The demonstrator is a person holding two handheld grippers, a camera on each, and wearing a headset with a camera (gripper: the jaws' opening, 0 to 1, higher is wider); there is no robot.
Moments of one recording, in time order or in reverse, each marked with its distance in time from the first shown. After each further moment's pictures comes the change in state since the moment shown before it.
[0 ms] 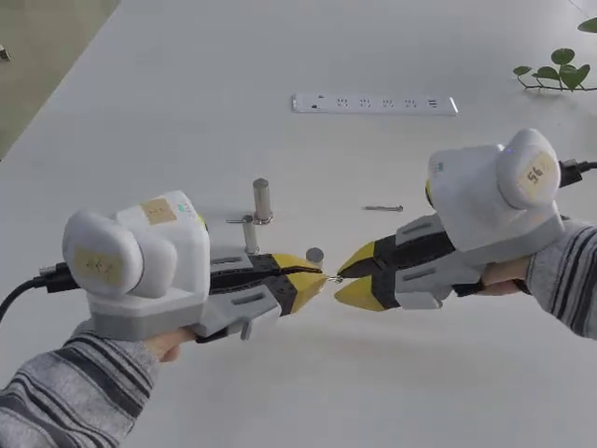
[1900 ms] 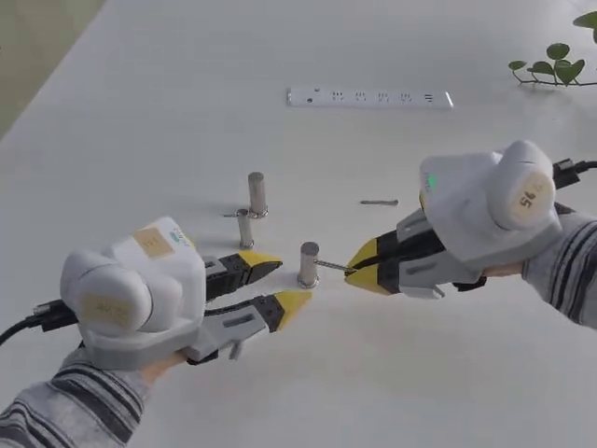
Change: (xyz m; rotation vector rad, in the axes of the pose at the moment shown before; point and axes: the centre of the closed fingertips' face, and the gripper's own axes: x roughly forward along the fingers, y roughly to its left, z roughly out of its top) left arm -0.005 0.028 -0.031 0.064 0.048 0.228; right arm -0.005 -0.019 -0.015 -0.257 0.132 -0.107
